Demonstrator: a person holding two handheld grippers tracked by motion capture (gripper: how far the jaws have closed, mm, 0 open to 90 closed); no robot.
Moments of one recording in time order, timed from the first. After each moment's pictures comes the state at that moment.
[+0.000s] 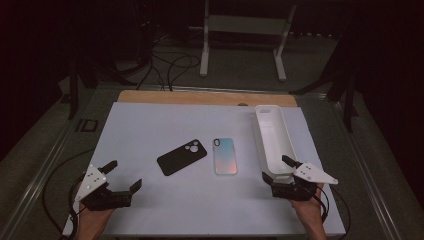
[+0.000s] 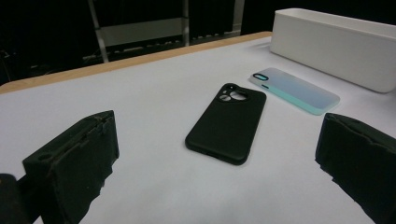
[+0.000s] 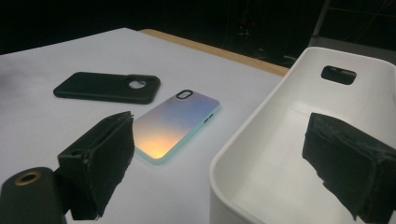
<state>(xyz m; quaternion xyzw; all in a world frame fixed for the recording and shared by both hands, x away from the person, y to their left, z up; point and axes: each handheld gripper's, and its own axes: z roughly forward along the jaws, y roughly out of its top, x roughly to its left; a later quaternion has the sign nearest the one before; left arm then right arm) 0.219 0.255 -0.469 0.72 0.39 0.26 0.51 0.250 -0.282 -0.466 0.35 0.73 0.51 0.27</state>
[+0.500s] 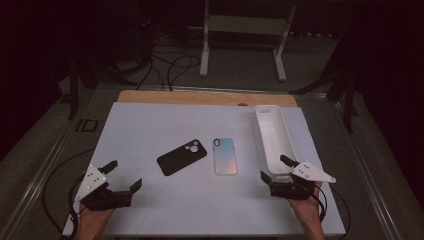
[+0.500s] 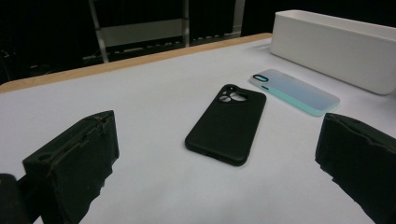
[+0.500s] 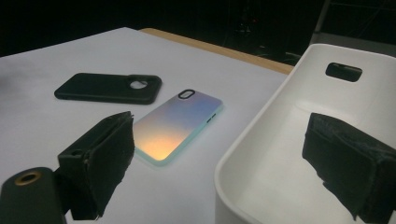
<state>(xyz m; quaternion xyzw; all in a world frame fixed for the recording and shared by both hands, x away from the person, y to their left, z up) 0.220 0.255 -0.470 0.72 0.39 0.26 0.51 0.253 -0.278 -0.466 0.36 0.73 0.51 0.26</state>
